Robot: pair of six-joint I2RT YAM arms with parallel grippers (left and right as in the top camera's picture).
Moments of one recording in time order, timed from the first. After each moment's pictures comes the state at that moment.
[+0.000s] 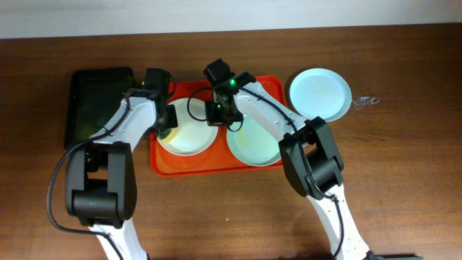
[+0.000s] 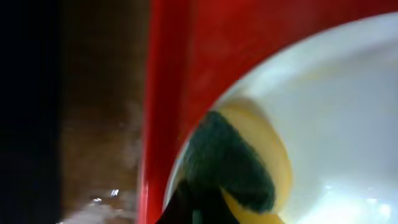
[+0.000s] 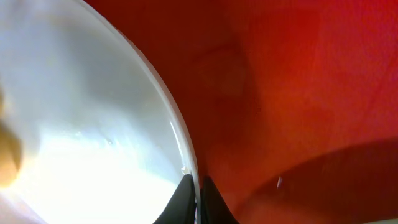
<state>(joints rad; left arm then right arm) -0.13 2.02 1.39 -0.72 -0.19 -0.27 0.56 2.43 2.01 -0.90 -0.22 0.45</state>
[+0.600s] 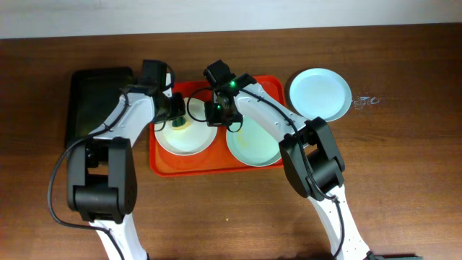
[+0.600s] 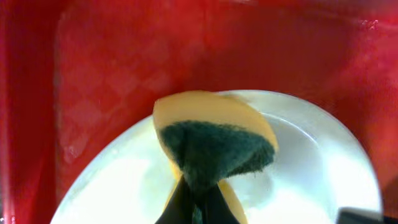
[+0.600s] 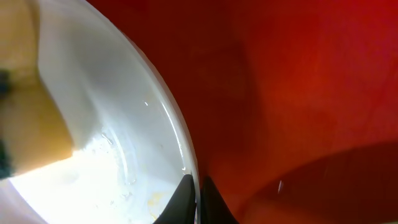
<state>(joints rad) -0.11 2.05 1.41 -0.56 0.11 -0.29 0.57 2.42 1.98 -0.87 -0.22 0.46</state>
